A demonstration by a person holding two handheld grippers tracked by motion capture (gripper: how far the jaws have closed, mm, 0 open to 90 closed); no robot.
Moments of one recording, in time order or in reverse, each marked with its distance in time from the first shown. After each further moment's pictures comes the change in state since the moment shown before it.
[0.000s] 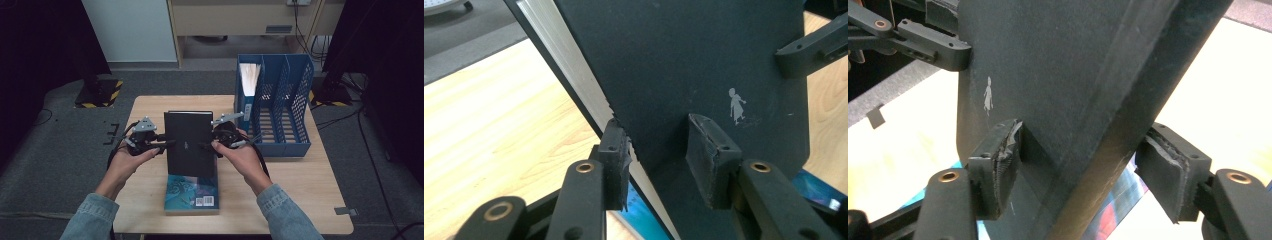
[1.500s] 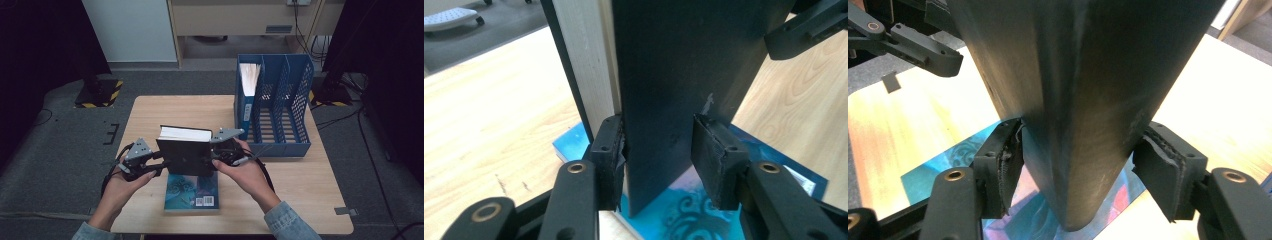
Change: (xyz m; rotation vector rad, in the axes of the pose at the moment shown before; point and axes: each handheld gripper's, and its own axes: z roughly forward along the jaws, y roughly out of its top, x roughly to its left) left arm -0.051 -0.040 -0.031 -0.070 0.025 0.003; right arm 0.036 -0.025 -0.025 -0.038 -0.012 -0.162
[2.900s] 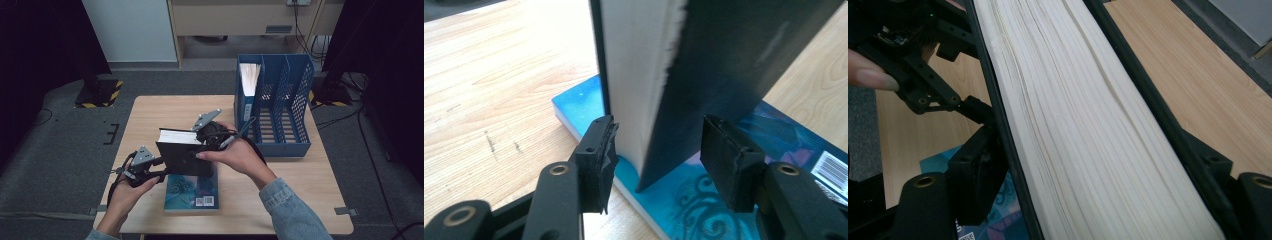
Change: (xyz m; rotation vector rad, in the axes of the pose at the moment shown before) left arm 0.007 -0.034 0.026 0.044 0.053 -0.086; right arm 0.003 0.061 0.007 0.126 0.102 -0.204
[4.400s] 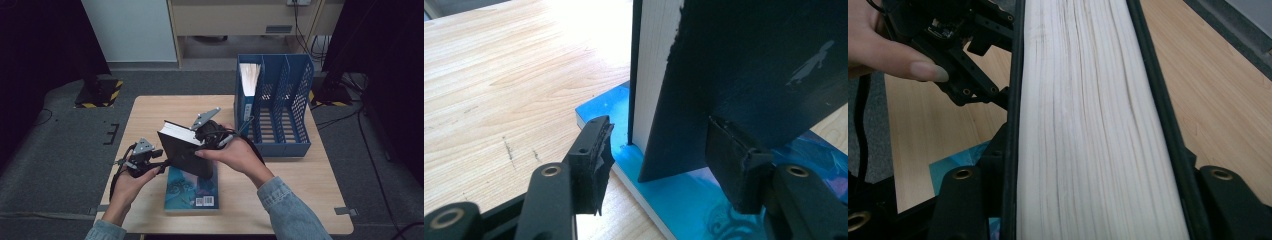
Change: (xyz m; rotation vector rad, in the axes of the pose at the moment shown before) left arm 0.018 0.012 0.014 0.012 0.027 -0.037; right arm -0.002 0.002 0.003 -0.001 0.032 0.021
